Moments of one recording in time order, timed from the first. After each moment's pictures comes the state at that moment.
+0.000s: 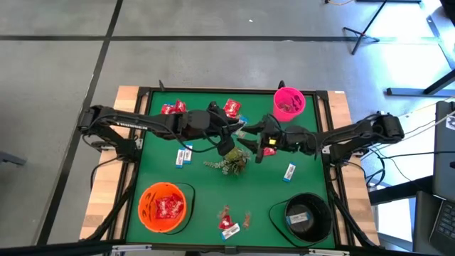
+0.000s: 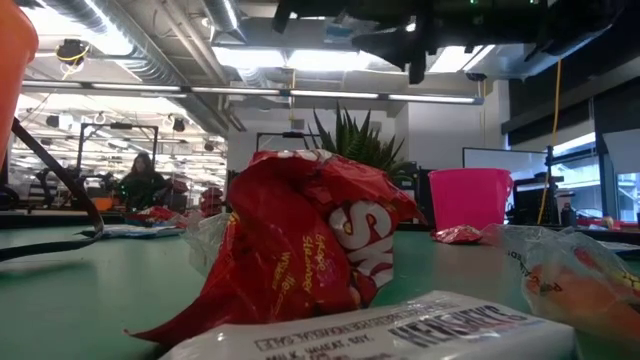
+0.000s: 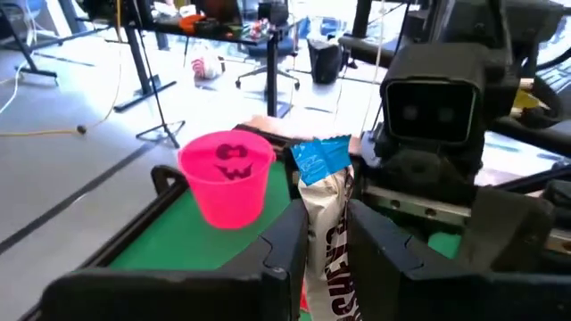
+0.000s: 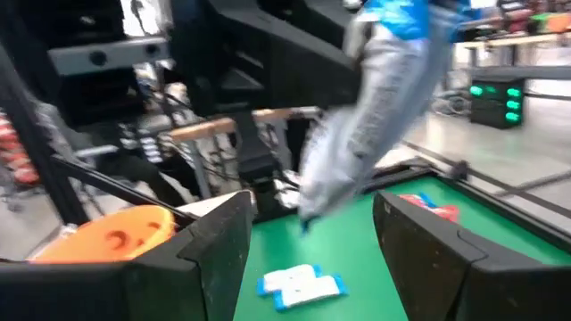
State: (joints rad) left arm -0.02 1.51 1.26 -0.03 -0.39 -0.17; right arm 0.06 1.38 0.65 0.79 0.20 0.20
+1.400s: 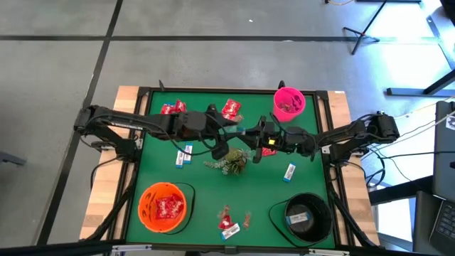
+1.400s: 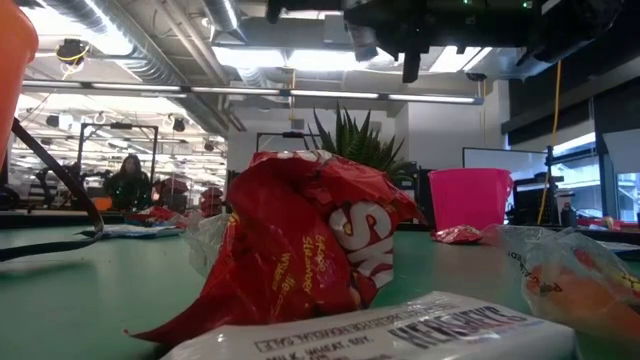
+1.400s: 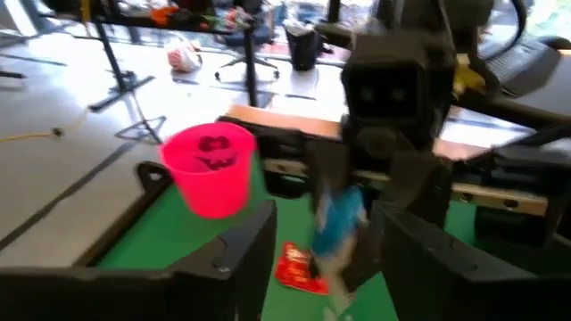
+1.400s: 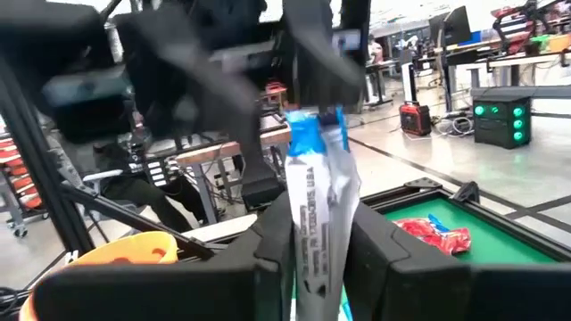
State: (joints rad) left arm -0.04 1.45 1.26 -0.12 -0.34 -0.15; right arm 0.06 1.43 0.65 0.92 0.20 0.20
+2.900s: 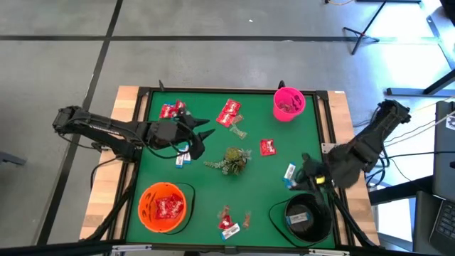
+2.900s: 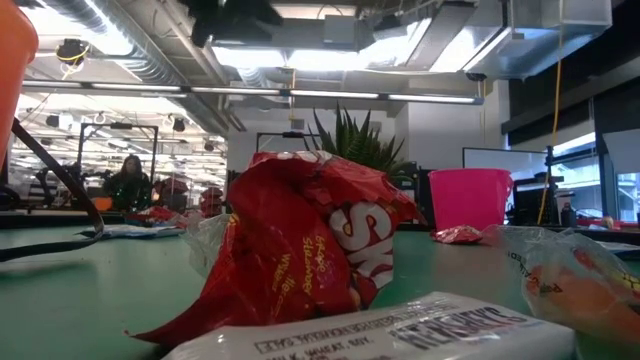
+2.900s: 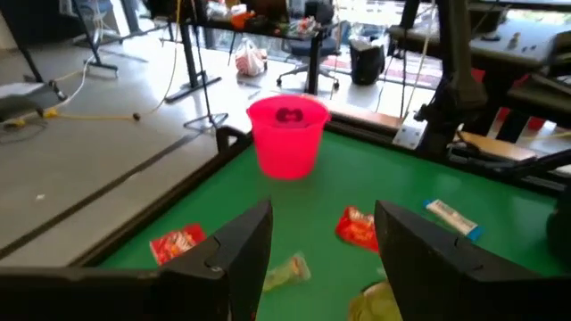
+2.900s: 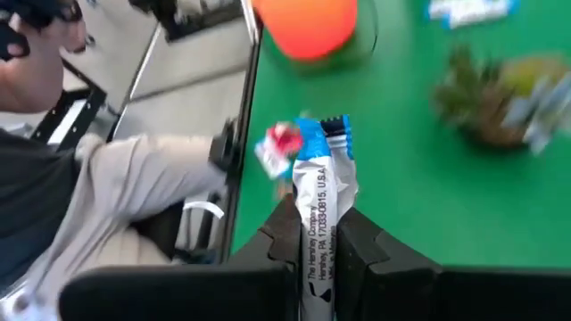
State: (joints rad) left arm -0.12 1.13 0.84 -0.02 -0.62 -0.23; right arm 0.80 0.98 0.97 -0.62 0.35 0.74
